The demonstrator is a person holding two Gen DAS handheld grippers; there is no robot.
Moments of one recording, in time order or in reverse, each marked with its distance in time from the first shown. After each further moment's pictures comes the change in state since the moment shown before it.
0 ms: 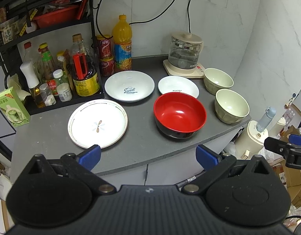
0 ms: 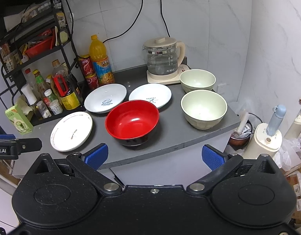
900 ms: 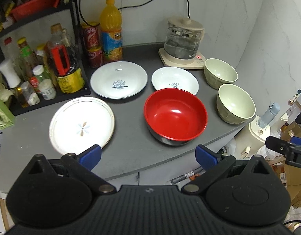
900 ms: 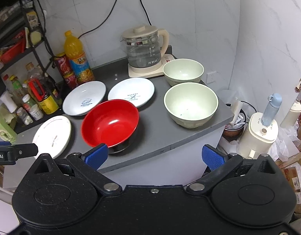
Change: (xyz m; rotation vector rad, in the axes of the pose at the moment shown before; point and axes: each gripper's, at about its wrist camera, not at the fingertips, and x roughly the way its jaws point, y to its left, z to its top) left arm 0.079 -0.021 0.039 0.003 0.098 -0.021; right arm 0.062 -0.034 0.024 0.065 0.070 -0.062
